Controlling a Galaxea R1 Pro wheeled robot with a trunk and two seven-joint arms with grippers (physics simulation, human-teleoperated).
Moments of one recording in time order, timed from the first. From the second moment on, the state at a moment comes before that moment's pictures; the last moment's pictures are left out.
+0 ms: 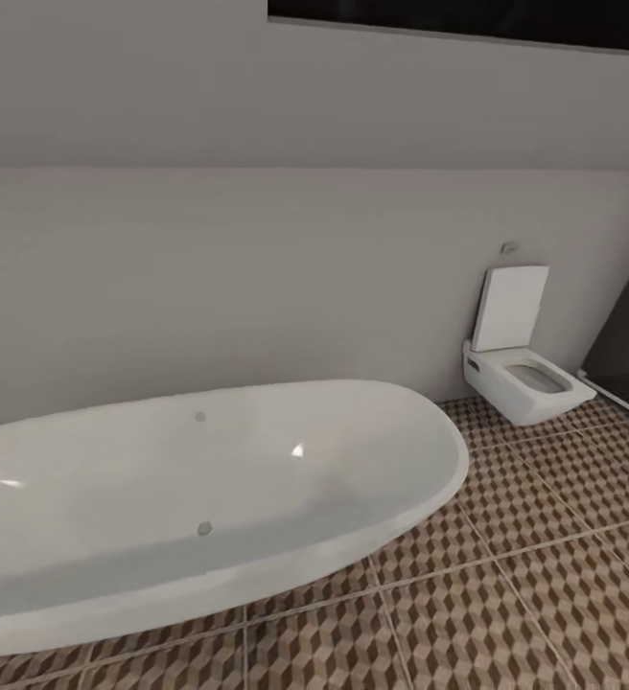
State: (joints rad) left arm -0.45 0.09 -2.11 -0.26 2.19 -0.04 0.16; right arm -0.32 0.07 0.48 0.02 -0.09 -0.20 -0.28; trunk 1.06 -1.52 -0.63
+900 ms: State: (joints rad) left arm -0.45 0.09 -2.12 -0.26 2.19 -0.04 0.16; right arm -0.32 0.07 0.48 0.02 -0.09 -0.20 -0.28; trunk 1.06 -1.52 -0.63
